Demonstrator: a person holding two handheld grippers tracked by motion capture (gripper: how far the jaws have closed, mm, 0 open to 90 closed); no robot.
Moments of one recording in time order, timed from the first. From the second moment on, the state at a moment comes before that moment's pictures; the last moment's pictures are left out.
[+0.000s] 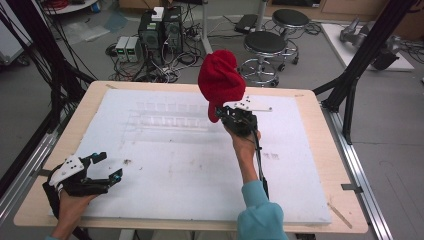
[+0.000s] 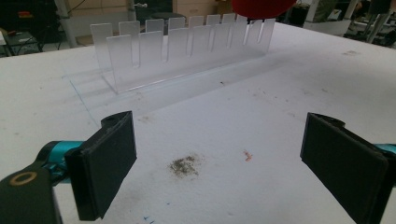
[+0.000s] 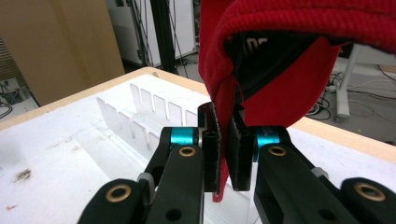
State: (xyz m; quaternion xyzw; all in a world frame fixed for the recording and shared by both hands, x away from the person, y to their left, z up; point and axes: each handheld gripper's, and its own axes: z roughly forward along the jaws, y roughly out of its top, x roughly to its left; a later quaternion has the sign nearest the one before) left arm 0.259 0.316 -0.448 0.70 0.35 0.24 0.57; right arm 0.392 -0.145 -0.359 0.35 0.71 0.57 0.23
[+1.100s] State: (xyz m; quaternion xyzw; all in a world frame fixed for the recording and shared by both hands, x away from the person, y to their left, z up) left arm 0.258 0.318 -0.449 0.70 0.35 0.24 0.58; right arm 0.397 -0.132 -0.384 0.38 0.73 0.53 0.20
